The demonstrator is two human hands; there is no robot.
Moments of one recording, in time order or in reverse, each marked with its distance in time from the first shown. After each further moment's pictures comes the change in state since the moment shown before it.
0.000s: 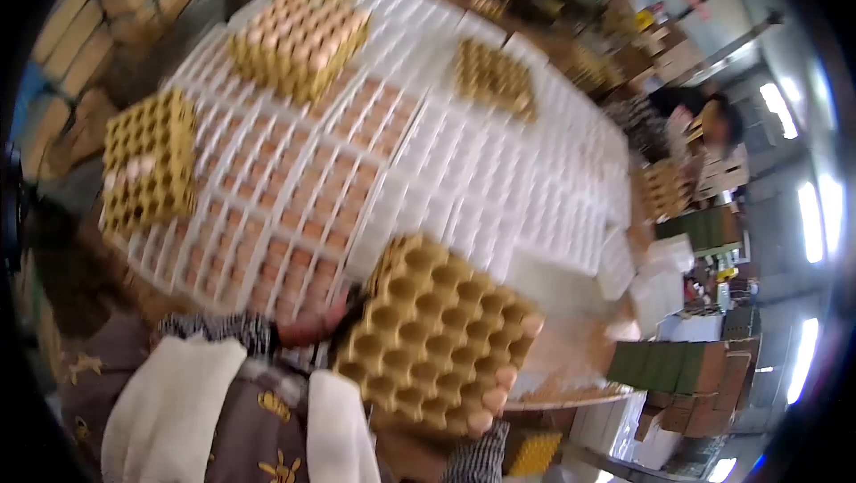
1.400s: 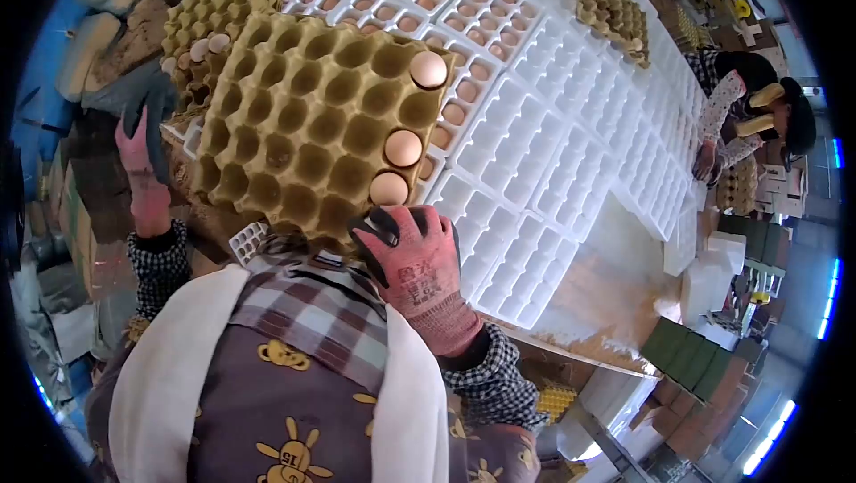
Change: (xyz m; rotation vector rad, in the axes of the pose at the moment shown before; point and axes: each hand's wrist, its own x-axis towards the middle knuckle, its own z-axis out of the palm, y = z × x) left_hand -0.267 0.214 -0.296 0.209 1.229 0.628; right_hand -0.147 -0.145 0.286 -1.058 -1.191 -1.362
